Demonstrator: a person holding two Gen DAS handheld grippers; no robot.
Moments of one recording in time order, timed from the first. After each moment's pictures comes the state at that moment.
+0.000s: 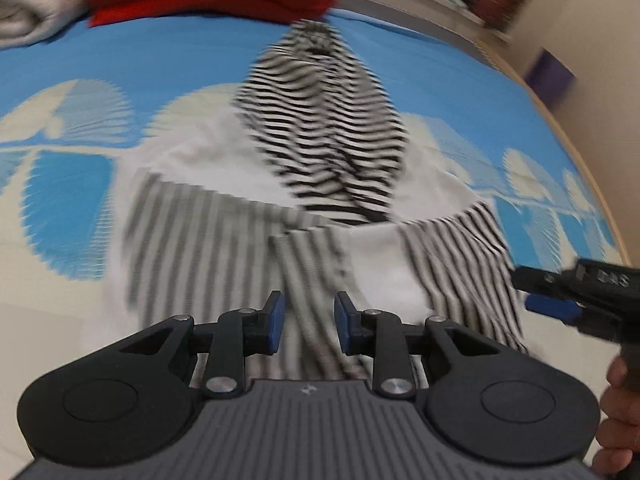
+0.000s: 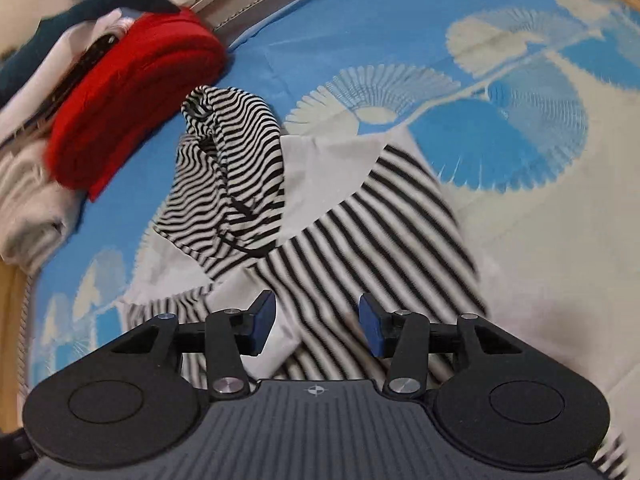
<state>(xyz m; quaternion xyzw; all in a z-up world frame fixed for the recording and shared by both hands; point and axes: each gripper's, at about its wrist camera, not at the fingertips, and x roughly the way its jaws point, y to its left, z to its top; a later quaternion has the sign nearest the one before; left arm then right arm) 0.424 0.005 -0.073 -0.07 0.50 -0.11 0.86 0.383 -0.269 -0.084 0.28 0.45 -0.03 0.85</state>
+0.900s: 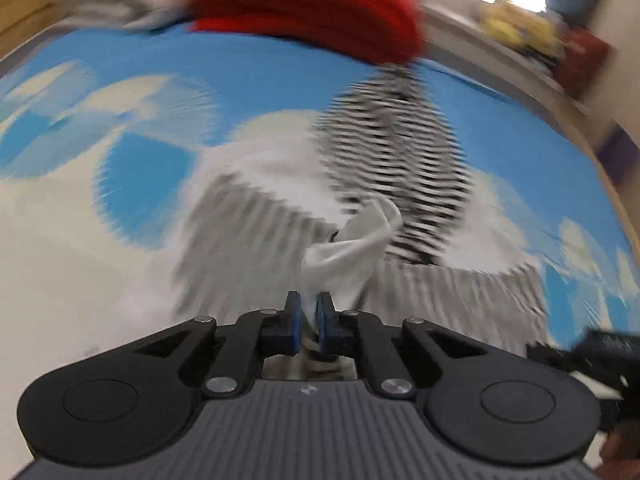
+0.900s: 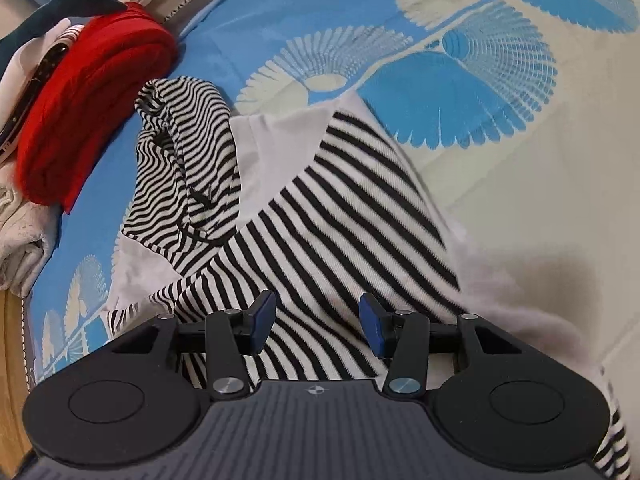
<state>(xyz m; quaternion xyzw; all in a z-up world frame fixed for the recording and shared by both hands) 0.396 0.020 -0.069 -0.14 0.46 0.08 0.87 0.386 -0.286 -0.107 0.34 0.49 -0.06 0.80</state>
